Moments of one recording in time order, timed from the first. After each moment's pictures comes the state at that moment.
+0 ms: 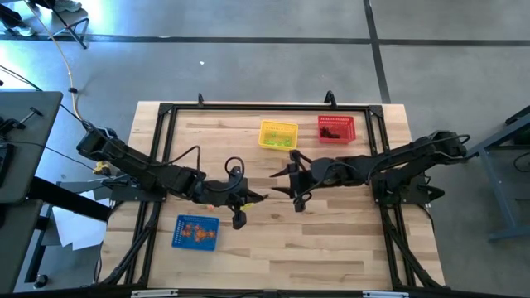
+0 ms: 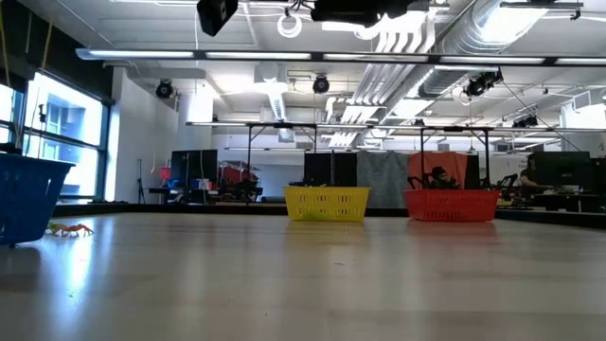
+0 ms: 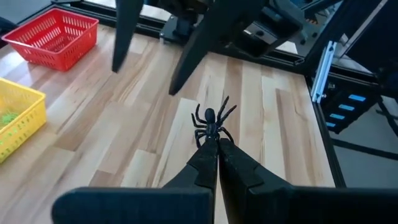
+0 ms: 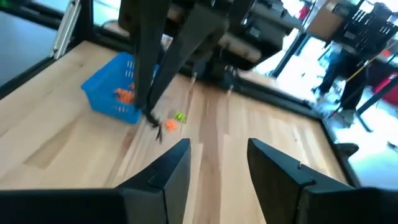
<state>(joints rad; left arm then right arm) -0.37 1.42 1.03 -0.11 -0.40 -0.41 0.19 1.42 0.96 0.12 0.19 -0.28</state>
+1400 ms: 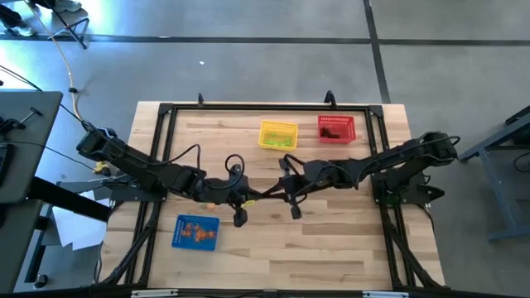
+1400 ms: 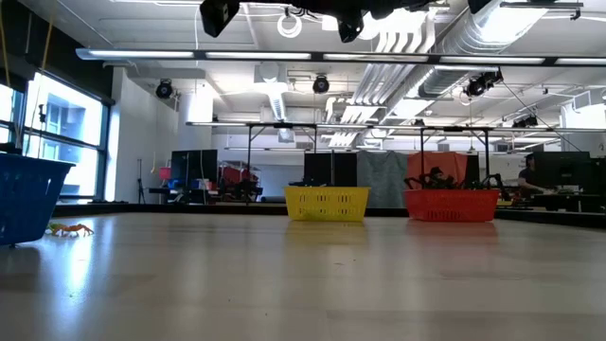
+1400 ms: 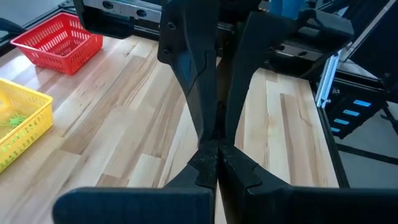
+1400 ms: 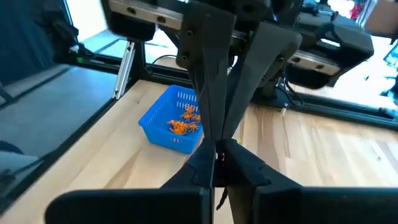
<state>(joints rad) -0.35 1.42 1.03 -0.10 -0.40 -0.40 0.18 1.52 0.96 0.30 -0.04 -0.12</state>
